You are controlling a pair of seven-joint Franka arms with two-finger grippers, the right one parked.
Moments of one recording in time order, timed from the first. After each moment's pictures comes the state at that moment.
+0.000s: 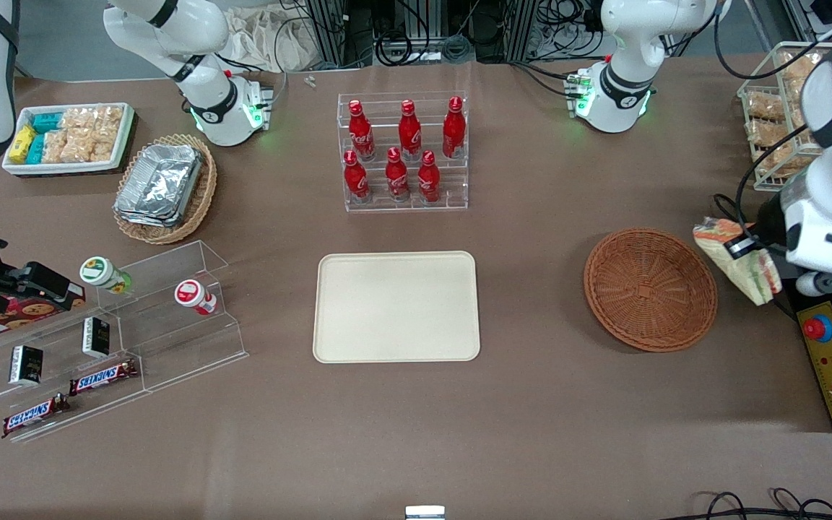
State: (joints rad) arm 0.06 0.11 -0.18 -1.55 0.10 1.59 -0.49
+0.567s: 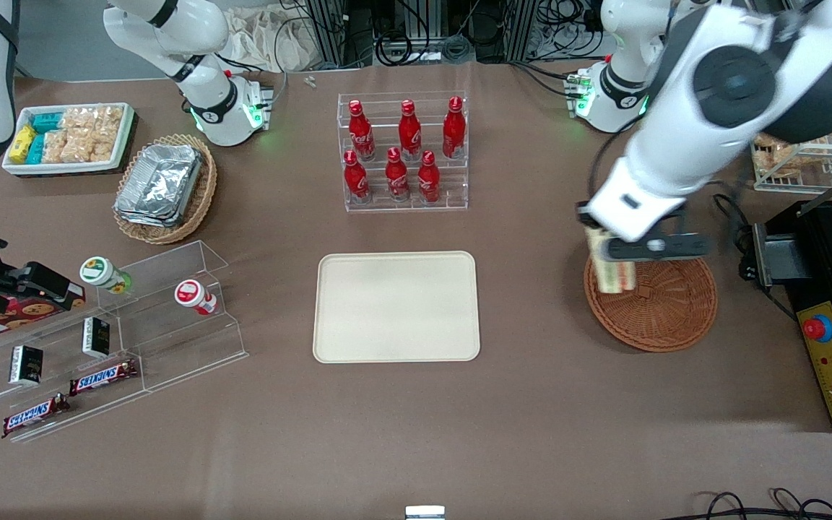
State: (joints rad) arm 0.05 0.25 -0.58 -1.49 0.10 1.61 -0.50
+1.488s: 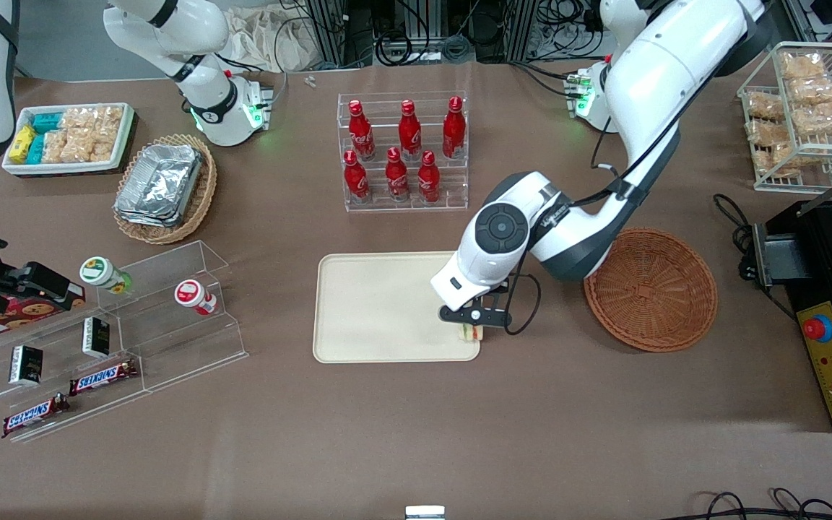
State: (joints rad) arm -0.14 0.72 -0.63 -1.48 0.34 2.09 -0.70
